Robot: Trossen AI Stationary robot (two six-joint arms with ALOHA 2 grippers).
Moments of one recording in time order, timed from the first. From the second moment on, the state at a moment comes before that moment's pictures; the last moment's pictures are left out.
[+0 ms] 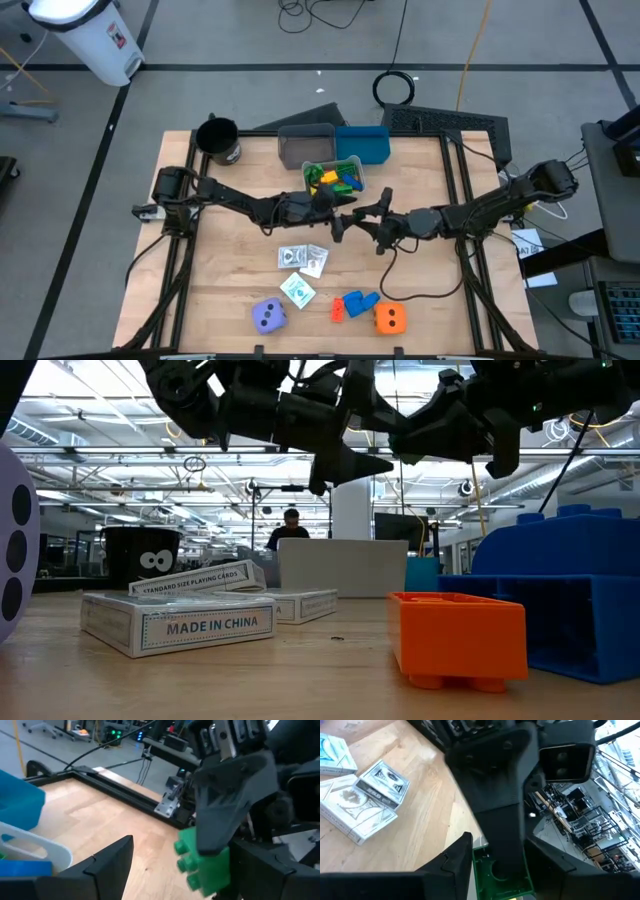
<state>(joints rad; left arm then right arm) -0.04 1.88 1.02 0.79 -0.21 -0.40 0.26 1.25 0.49 0.58 0.49 -0.70</state>
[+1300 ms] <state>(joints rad) 0.02 1.82 1.08 0.60 -0.13 -0.39 0.26 1.20 0.49 0.64 0.55 -0.37</state>
